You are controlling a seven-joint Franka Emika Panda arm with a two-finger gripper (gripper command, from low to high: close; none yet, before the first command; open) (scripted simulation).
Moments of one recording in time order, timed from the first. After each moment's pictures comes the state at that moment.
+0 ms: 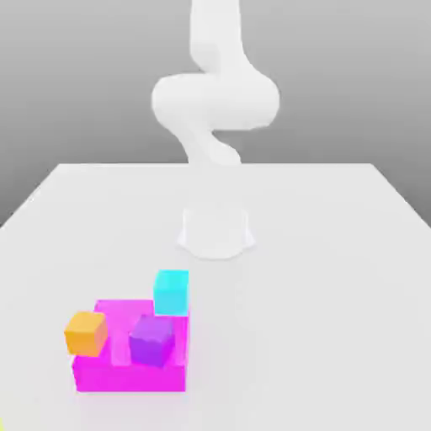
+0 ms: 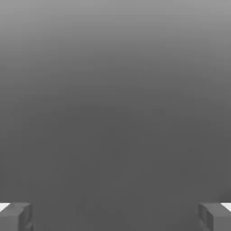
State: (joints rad) arm -0.03 -0.71 0.00 -2.28 -0.01 2.32 0.84
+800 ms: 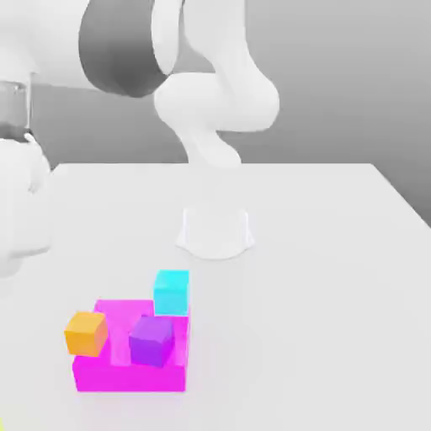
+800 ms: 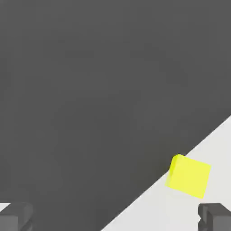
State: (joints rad) arm -0.28 0.17 -0.10 -2.08 0.01 2.46 1.17
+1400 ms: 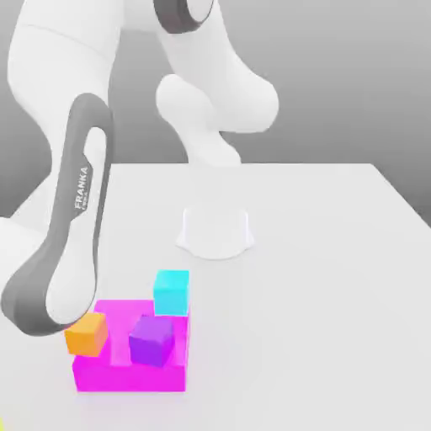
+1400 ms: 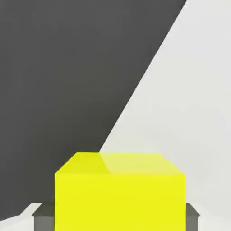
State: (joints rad) arm -0.40 0.64 -0.11 -1.98 0.14 2.61 1.22
